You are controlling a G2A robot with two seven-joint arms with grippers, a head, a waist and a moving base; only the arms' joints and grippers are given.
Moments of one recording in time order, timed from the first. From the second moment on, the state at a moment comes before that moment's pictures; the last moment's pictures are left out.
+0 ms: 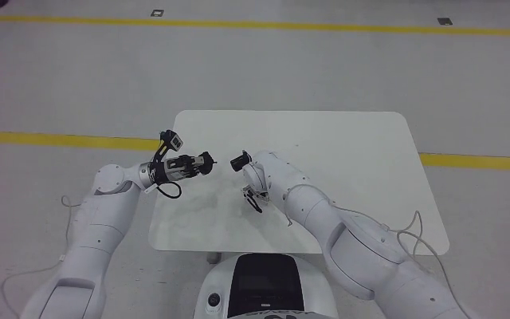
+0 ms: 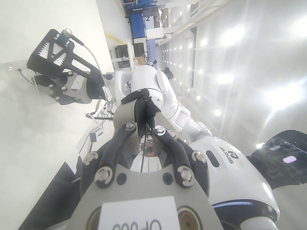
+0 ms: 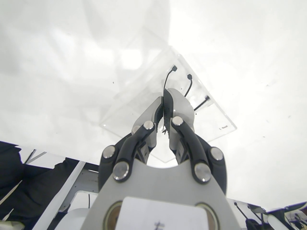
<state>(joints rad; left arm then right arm) 1.06 -1.10 -1.29 -0.98 -0.61 -0.34 -1.38 -0.62 -1.81 0.49 -0.43 -0.85 0.12 1.03</state>
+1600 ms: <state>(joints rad) 1.06 -1.10 -1.29 -0.98 -0.61 -0.34 -1.38 -1.07 -1.51 0.98 -1.37 -1.02 0.14 1.05</state>
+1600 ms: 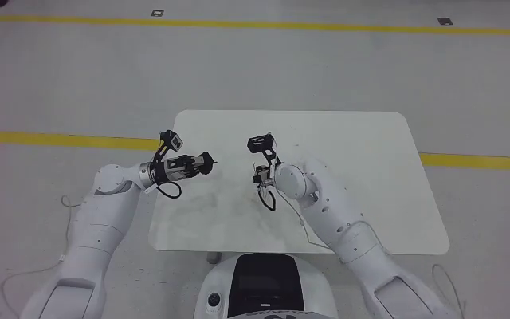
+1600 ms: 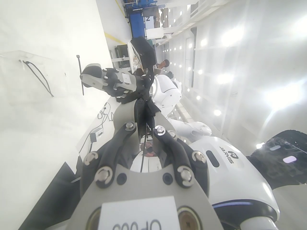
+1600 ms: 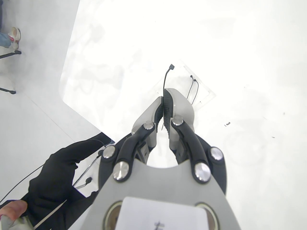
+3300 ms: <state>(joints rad) 1.09 -1.11 -1.21 -1.04 -0.60 -0.33 -1.27 -1.36 -1.52 0.98 -1.56 -0.87 0.08 0.03</state>
